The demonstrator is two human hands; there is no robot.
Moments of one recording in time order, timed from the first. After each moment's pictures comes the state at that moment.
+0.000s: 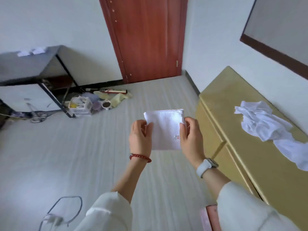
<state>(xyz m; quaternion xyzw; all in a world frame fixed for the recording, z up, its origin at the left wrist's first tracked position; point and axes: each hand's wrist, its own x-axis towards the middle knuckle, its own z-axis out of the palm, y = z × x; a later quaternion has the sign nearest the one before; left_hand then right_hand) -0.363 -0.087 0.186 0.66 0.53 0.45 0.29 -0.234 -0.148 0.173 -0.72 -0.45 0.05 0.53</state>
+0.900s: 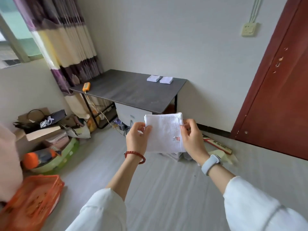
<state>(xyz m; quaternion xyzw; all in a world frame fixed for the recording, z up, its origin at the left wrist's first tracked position) -0.885 0.546 0.263 0.45 0.67 0.57 0.19 -0.722 0.587 0.252 -0.48 -0.67 0.27 0.50</state>
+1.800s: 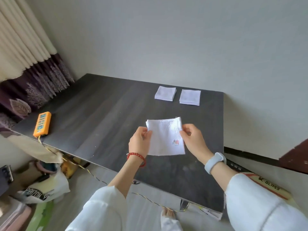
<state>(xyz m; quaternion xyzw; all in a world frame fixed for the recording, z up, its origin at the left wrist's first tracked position) -1.219 1.227 0.165 0.49 0.72 0.41 0.28 -1.044 1.253 0.159 -0.58 -0.58 0.40 0.40</state>
